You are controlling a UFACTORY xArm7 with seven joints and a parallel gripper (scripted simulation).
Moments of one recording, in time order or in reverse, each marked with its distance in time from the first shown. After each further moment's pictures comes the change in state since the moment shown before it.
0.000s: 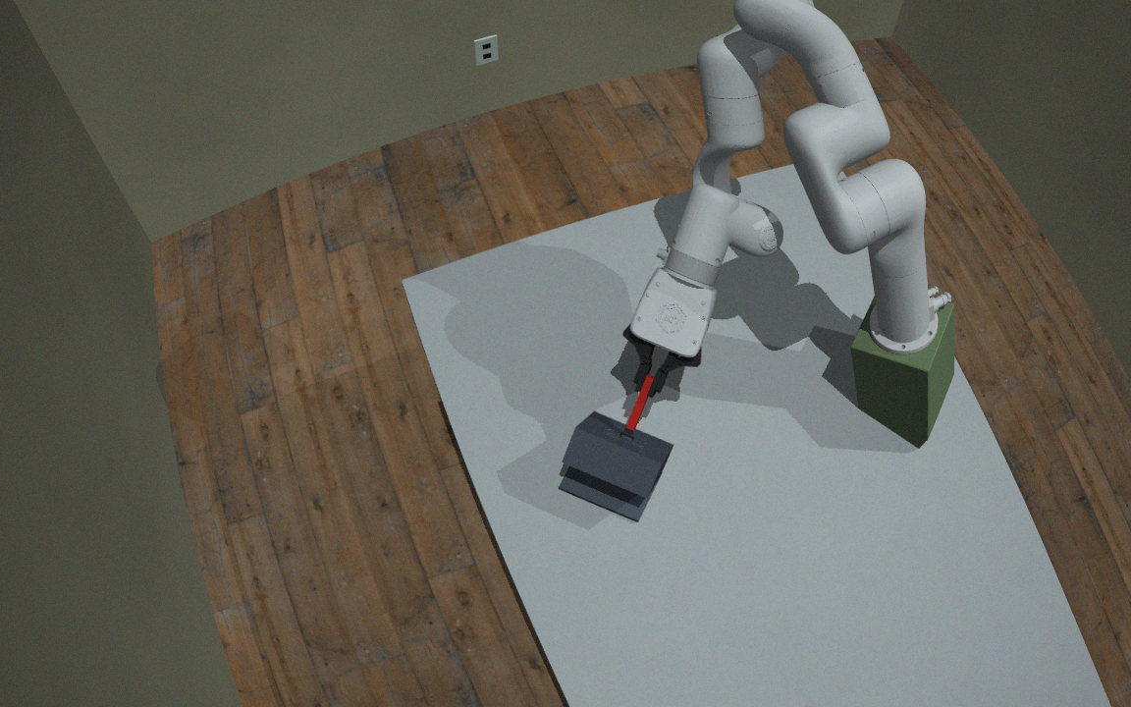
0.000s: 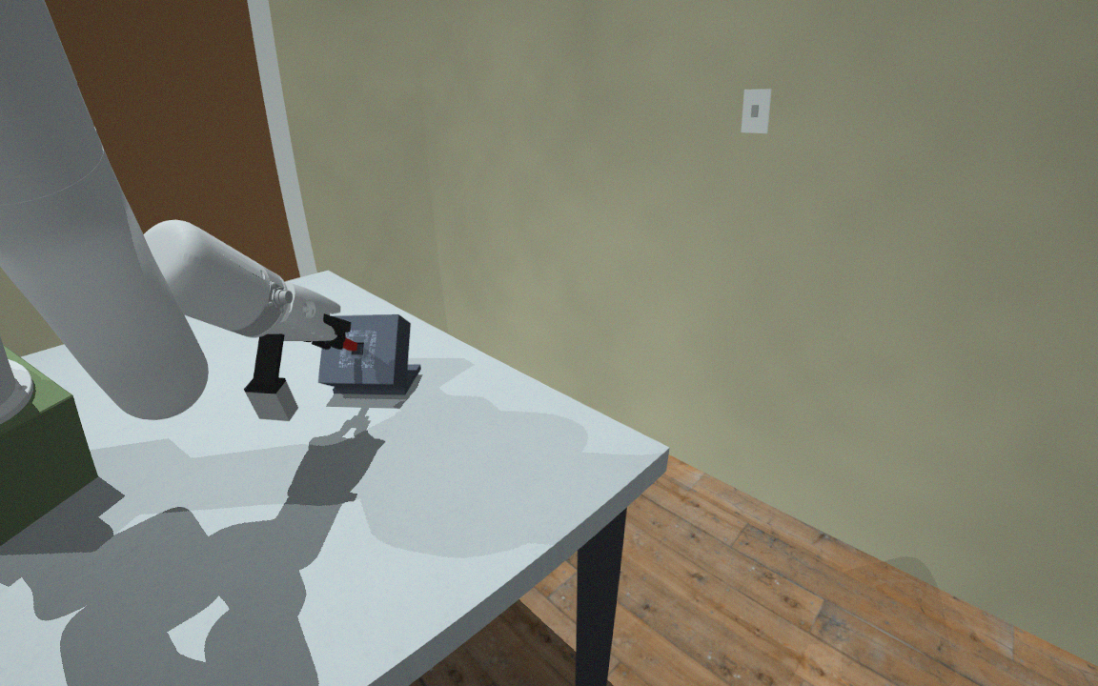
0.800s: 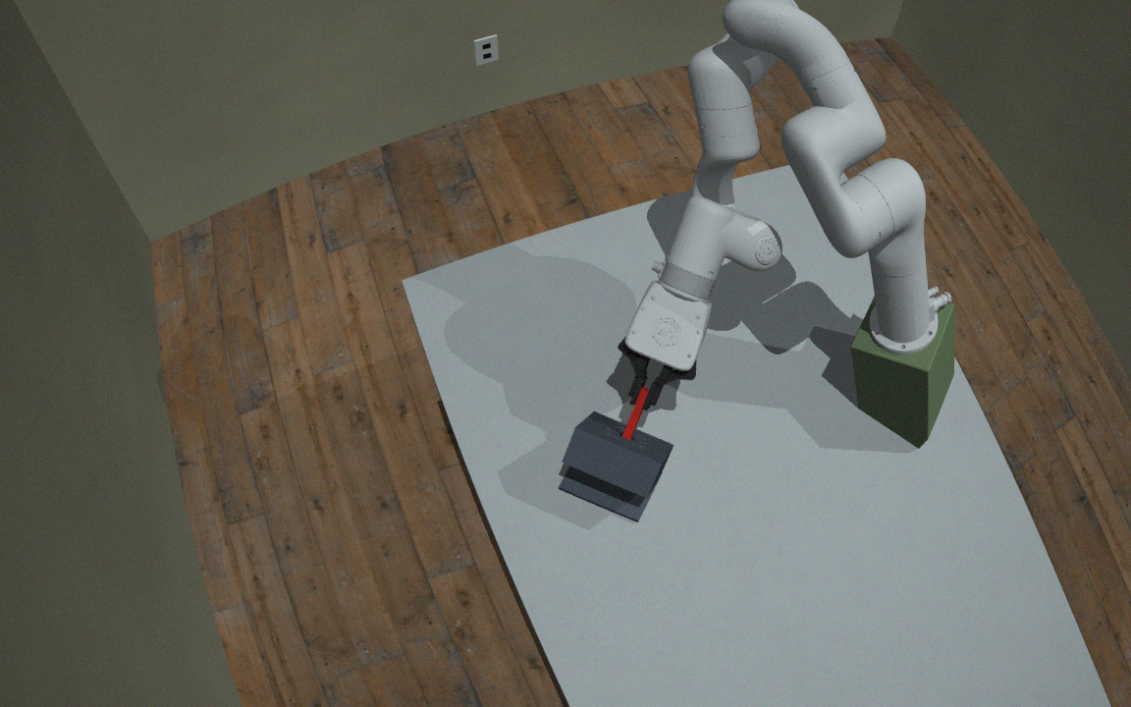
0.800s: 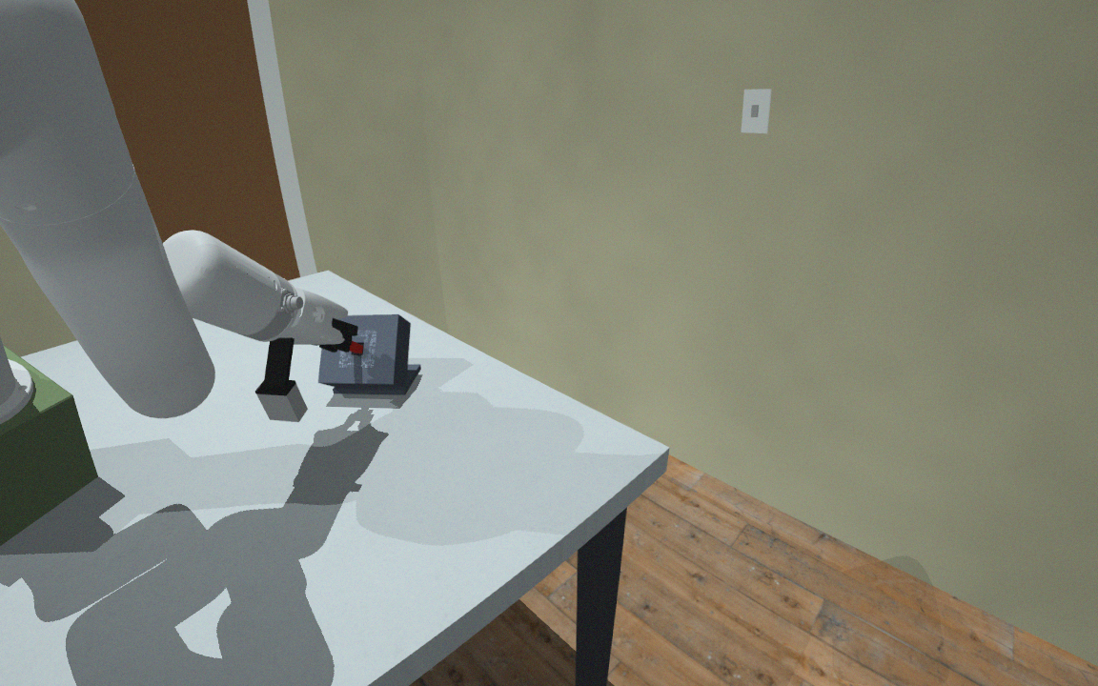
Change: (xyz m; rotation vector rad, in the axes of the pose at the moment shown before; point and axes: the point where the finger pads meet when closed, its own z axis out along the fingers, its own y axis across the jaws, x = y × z) arm 0.000 0.000 0.020 0.001 0.000 0.000
